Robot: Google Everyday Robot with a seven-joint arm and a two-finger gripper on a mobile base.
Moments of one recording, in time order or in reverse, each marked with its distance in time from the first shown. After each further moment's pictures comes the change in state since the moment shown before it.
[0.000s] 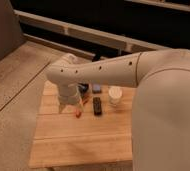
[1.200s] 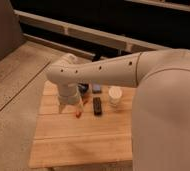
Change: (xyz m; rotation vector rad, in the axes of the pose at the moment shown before) arm 0.000 0.000 0.000 0.000 0.000 0.000
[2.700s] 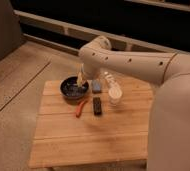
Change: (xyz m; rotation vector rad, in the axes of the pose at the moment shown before) arm -0.140 -0.103 -0.032 -0.064 -0.315 -0.271
